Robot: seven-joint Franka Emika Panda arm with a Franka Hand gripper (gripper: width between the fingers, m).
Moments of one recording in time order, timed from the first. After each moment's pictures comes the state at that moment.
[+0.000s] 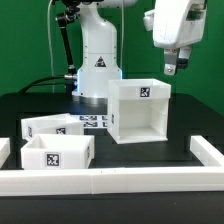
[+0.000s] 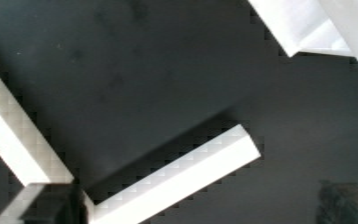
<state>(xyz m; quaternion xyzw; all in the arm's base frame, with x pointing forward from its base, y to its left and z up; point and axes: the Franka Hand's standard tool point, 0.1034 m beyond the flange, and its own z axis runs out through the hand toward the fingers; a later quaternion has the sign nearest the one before) 0.534 0.101 0.158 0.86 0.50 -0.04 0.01</state>
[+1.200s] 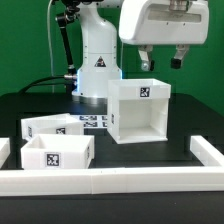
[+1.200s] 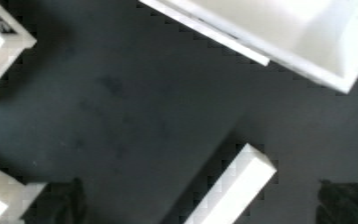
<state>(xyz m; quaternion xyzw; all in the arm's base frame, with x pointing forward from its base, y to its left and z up) 0.497 0.085 0.156 0.96 0.27 -0.03 0.02</state>
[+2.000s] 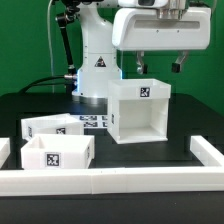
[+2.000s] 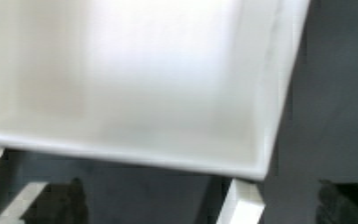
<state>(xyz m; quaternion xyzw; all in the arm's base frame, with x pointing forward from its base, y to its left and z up) 0.436 0.098 0.138 0.99 0.15 -0.02 0.01</state>
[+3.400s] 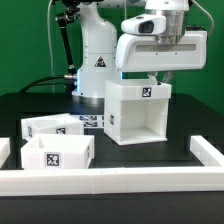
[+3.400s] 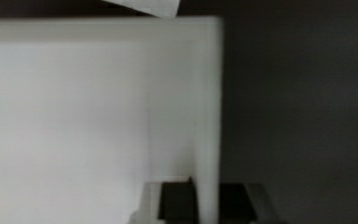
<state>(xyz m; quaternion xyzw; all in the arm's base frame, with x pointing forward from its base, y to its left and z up) 0.399 0.107 0.098 0.99 0.13 -0.03 0.00</state>
